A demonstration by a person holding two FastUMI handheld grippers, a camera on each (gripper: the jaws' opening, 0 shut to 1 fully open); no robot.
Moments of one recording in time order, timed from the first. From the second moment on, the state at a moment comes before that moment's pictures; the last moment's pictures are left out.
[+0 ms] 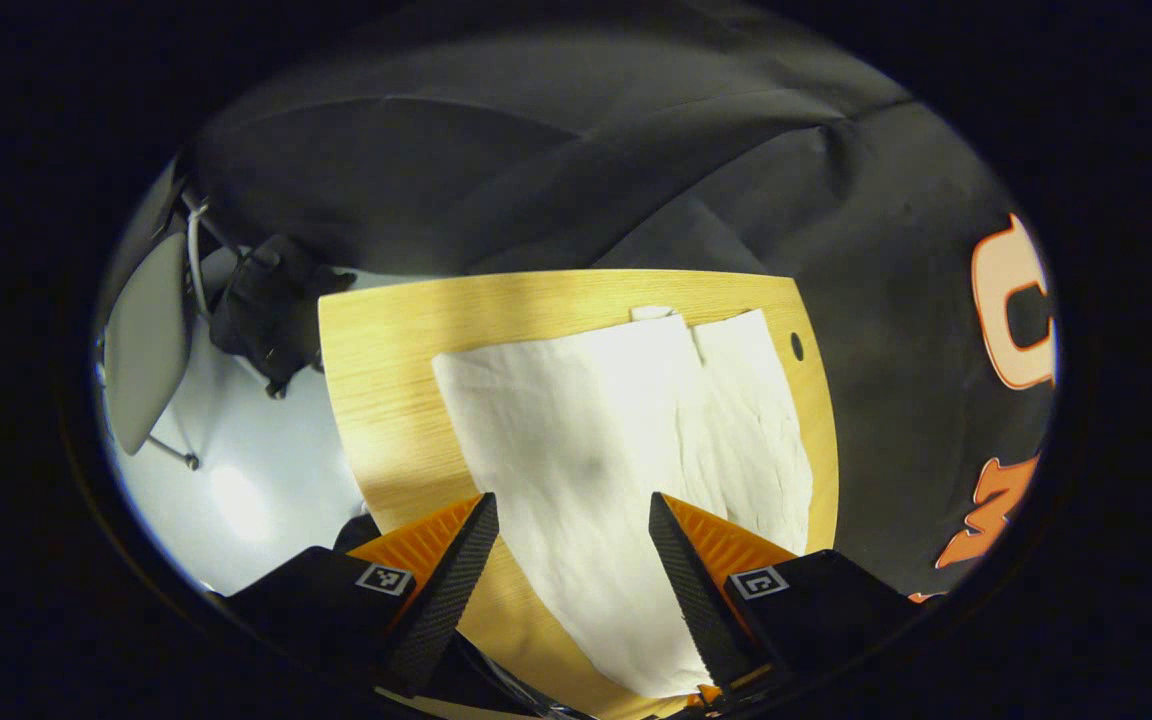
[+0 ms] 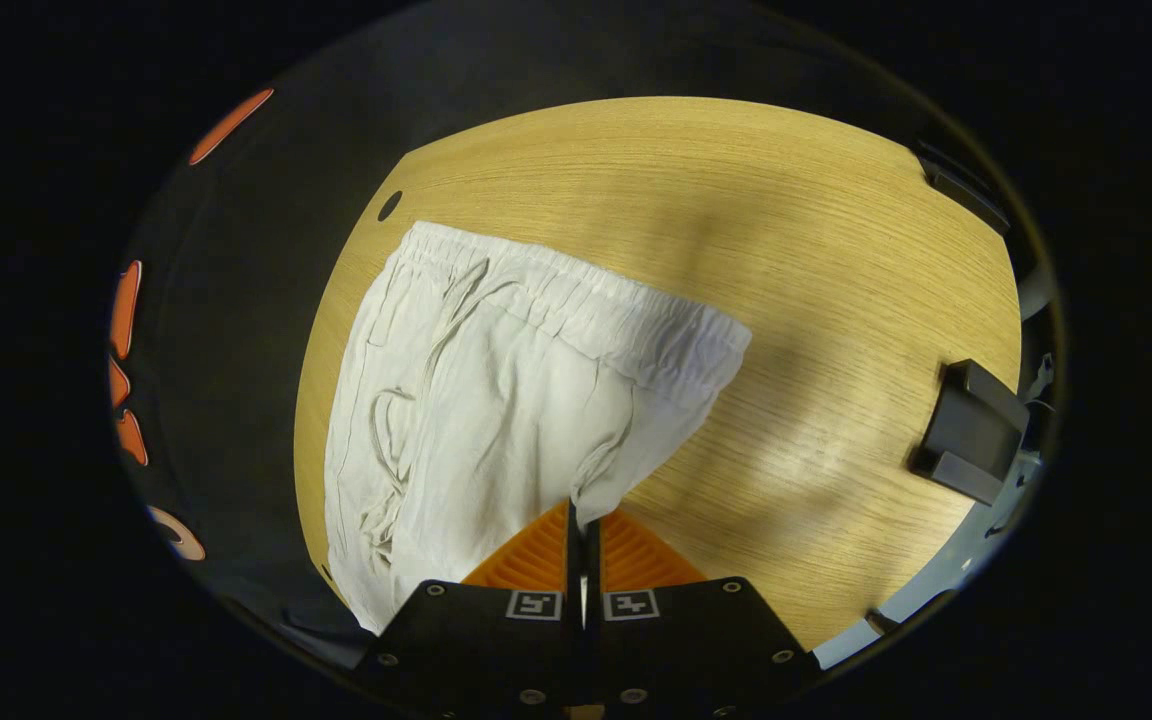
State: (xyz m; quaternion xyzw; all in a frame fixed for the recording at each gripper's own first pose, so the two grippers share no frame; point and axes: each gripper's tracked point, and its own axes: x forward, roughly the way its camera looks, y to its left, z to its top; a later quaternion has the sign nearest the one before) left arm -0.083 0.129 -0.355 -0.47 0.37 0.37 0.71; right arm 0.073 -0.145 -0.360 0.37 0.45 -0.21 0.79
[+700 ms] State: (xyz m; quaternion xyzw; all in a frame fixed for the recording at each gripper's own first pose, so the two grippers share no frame) left arm -0.070 0.145 -0.380 -0.50 0.36 0.41 0.68; right arm 0.072 -0.145 -0.361 0.38 0.46 -0.21 0.78
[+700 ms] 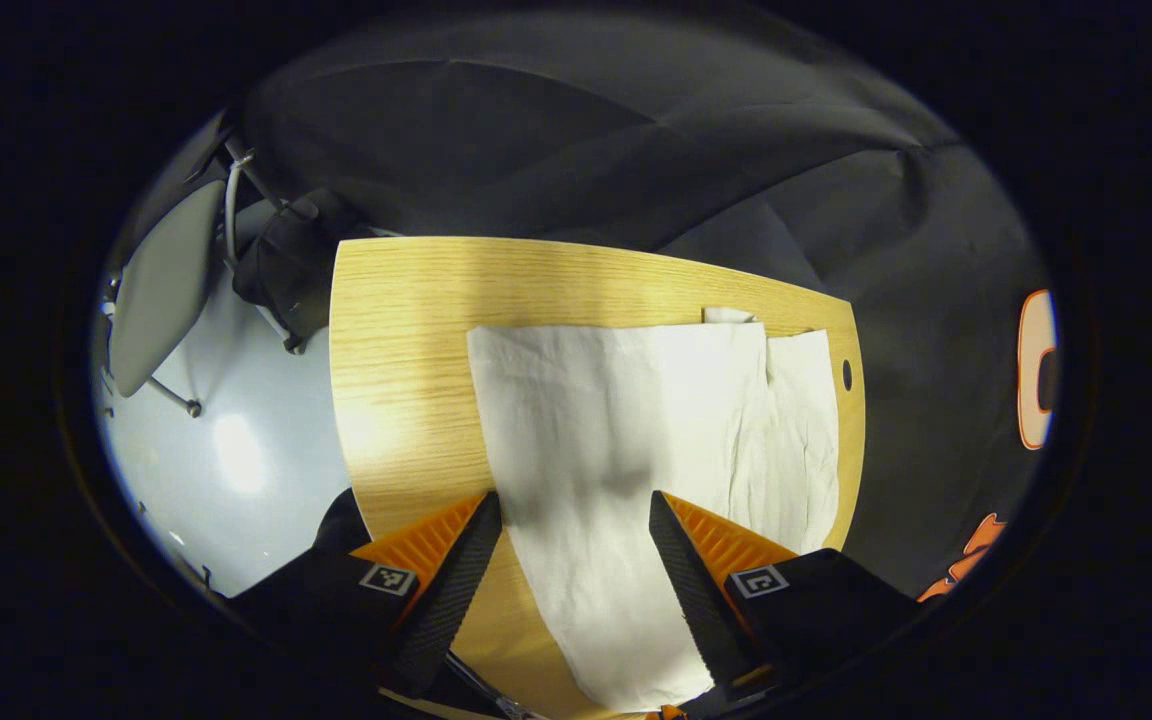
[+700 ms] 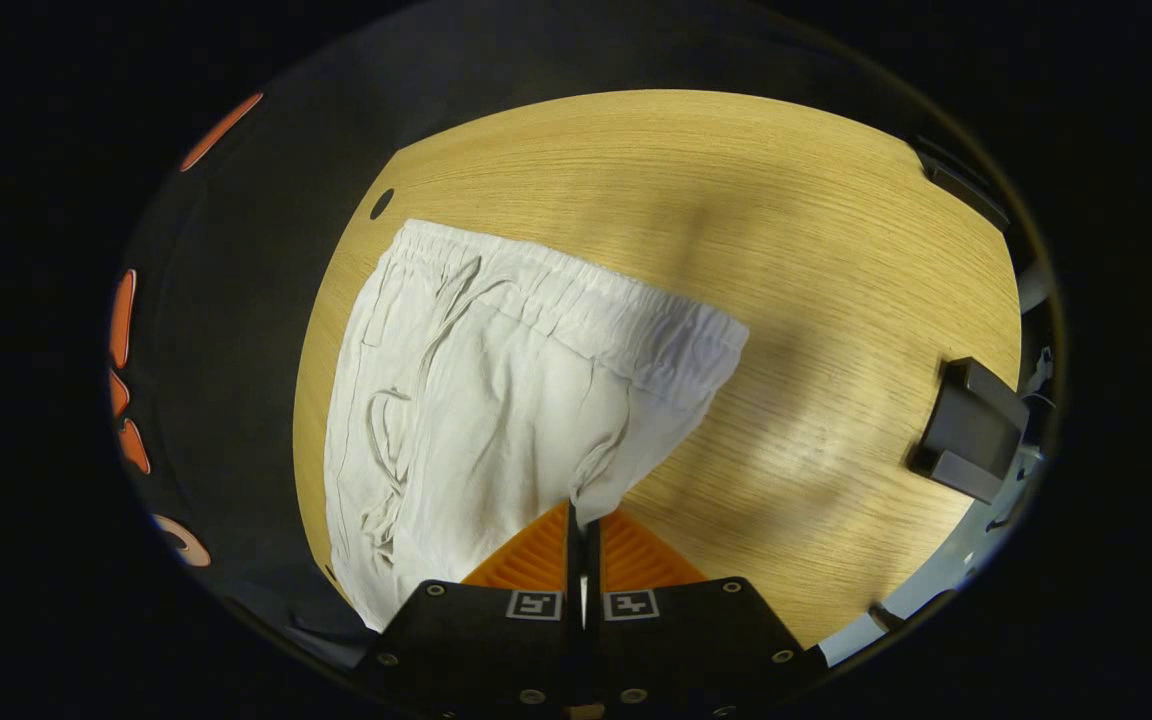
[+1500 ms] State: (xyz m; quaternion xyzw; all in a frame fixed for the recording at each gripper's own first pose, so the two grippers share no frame) left arm -0.014 0.114 -0.388 -0.58 0.35 0.33 0.66; right arm 0.064 -0.150 -0.350 0.39 0.46 -0.18 0.78
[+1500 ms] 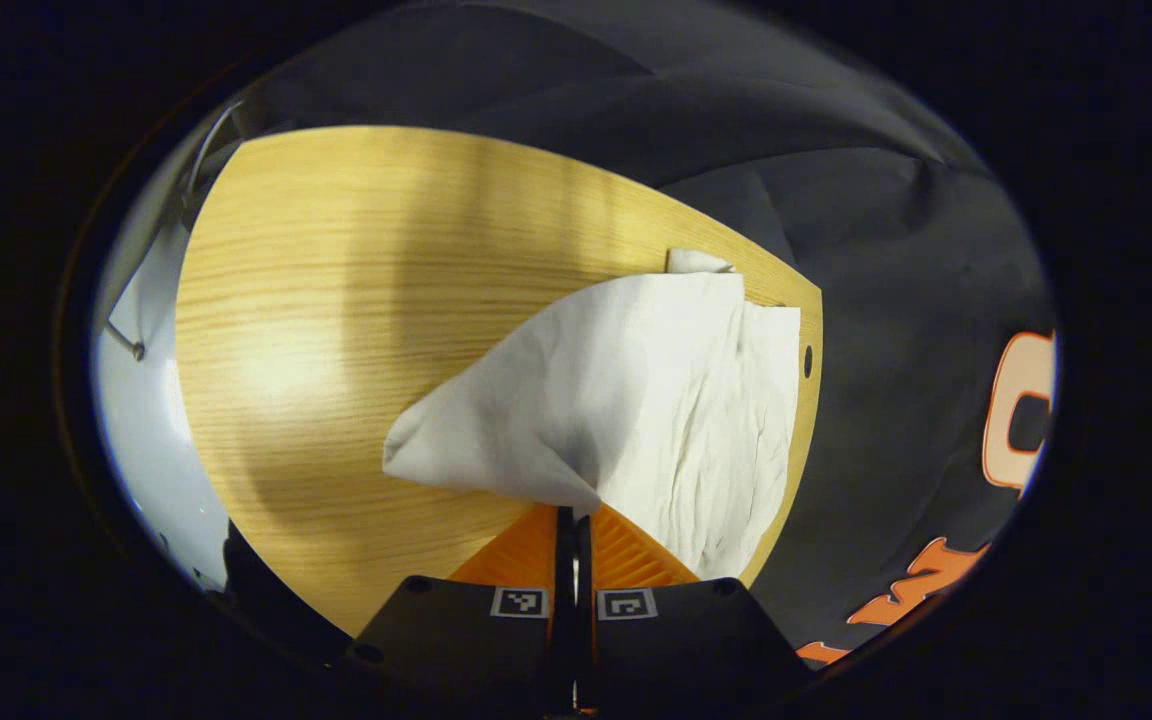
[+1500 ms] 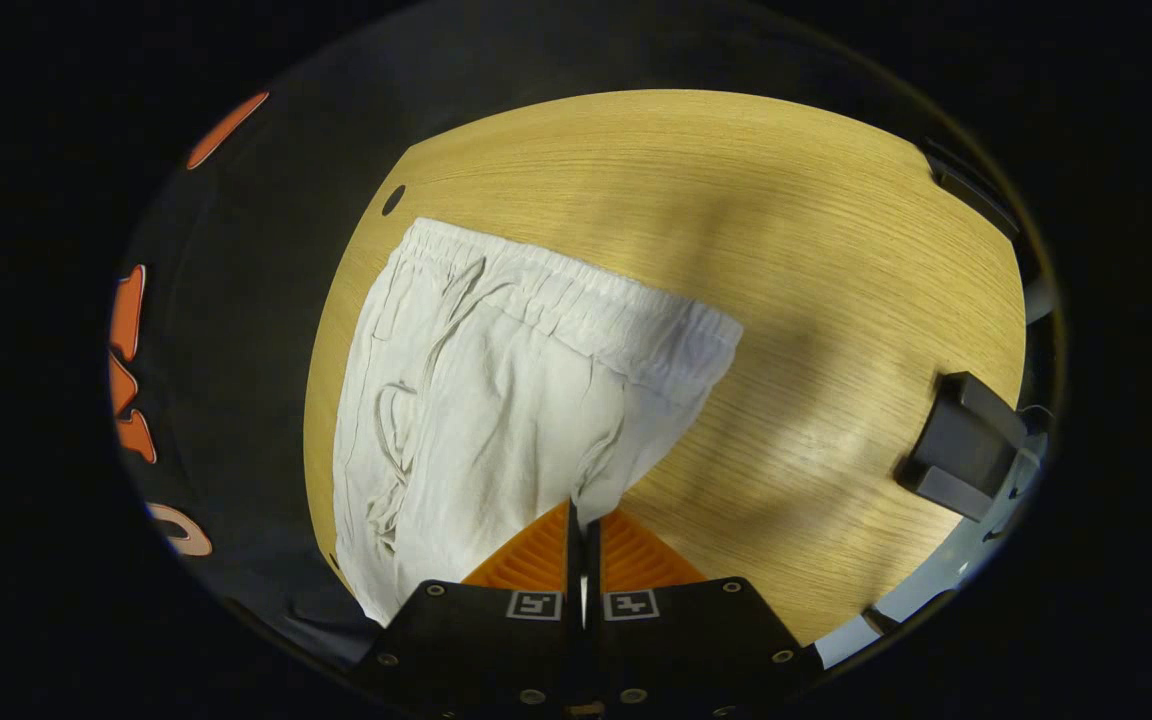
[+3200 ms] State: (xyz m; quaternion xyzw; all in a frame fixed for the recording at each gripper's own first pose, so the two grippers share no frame) left arm 0.271 0.130 -0.348 -0.48 0.41 0.28 0.73; right arm 0.303 -0.081 -0.290 0.41 0.46 -0.12 0.78
